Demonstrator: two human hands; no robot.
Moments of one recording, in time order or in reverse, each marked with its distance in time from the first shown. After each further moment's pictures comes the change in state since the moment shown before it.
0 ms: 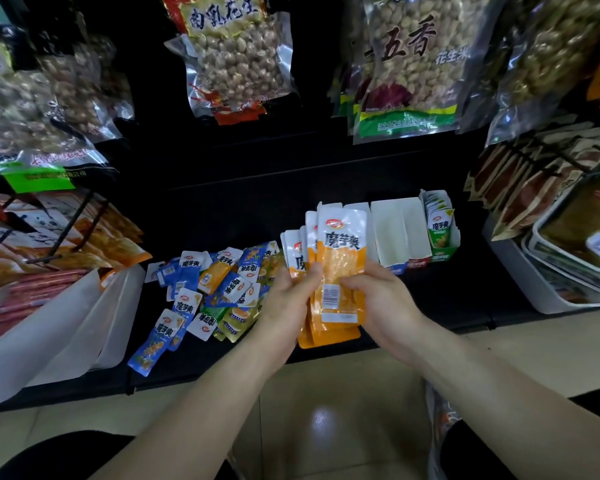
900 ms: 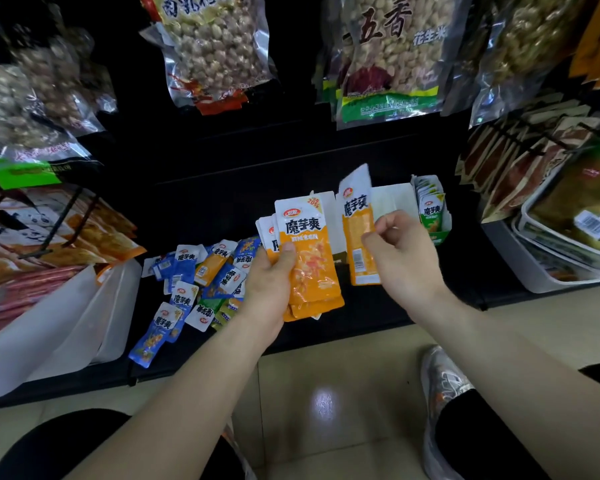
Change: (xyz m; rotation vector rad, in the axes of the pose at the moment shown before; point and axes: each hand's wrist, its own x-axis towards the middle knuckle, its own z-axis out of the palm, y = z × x) left_hand 0.010 0.002 0.003 0.024 0.177 -0.003; right_hand -0.007 -0.028 -0.028 -0.481 0.322 -0.355
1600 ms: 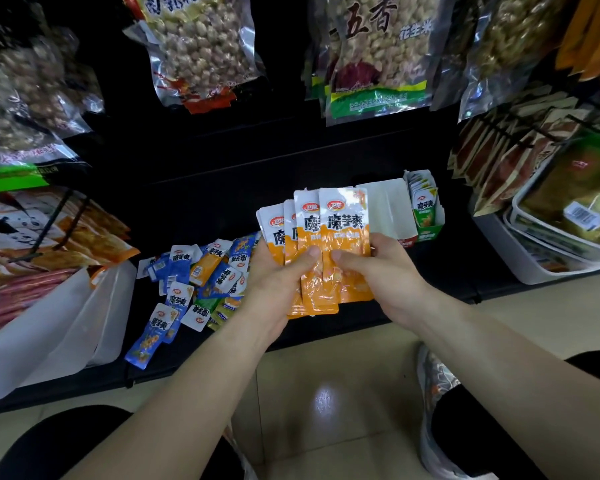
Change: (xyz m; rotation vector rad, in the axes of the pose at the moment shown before) left_hand -0.008 -0.002 0.007 -0.037 -0.150 0.086; right_hand -0.002 0.020 0.006 0.326 -0.235 0.323
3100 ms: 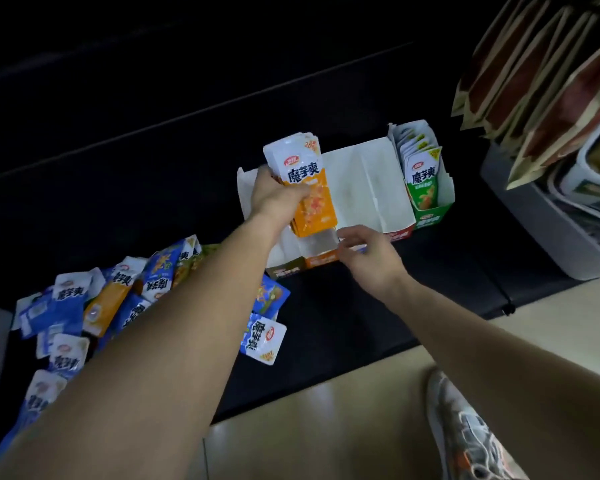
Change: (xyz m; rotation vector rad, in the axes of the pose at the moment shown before) left_hand 0.311 -0.112 0.103 0.497 0.040 0.064; right_hand 0.234 0.139 -0.106 -0.432 0.189 0.010
